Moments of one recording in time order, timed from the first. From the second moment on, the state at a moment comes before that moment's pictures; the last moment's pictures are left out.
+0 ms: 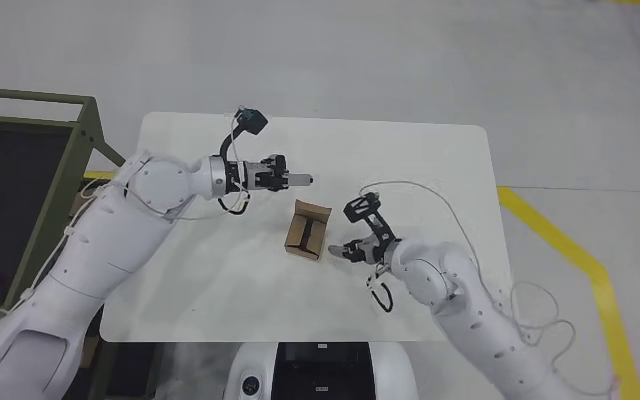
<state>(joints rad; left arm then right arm) 0.84 -0.82 -0.94 -1.56 -0.07 -0.30 -0.85 -1.24 -1.19 0.92 -1.80 -0.96 0.06 0.89</state>
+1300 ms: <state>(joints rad) 0.71 -0.92 -0.86 -1.28 -0.11 -0.54 -0.89 -1.22 -1.27 0.75 -1.71 -1.15 0.10 0.69</state>
